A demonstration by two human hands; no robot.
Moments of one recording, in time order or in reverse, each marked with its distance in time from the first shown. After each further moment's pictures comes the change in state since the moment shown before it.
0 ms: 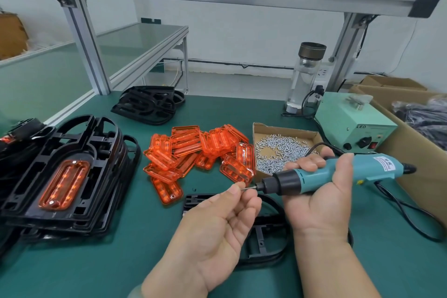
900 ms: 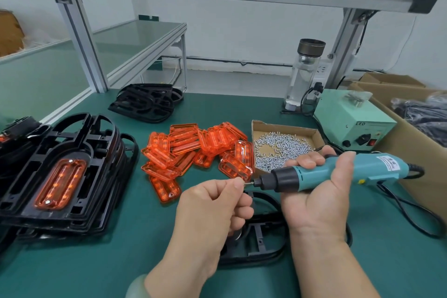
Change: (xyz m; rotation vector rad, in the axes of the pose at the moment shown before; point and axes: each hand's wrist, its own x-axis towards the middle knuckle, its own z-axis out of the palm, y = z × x) left_hand 0.007 -0.002 -0.005 0.654 0.090 0.390; right_hand -0.005 0.003 0.003 0.009 0.009 -0.048
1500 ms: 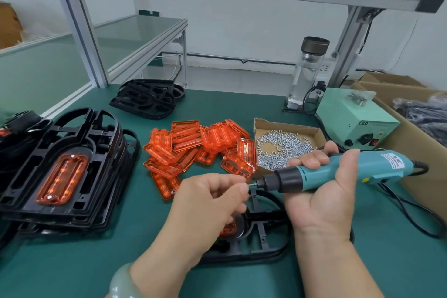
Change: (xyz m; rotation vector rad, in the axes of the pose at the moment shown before) left_hand 0.007 0.006 -0.020 0.280 -0.102 0.155; right_hand -0.002 0.000 0.001 -0.052 0.000 -0.002
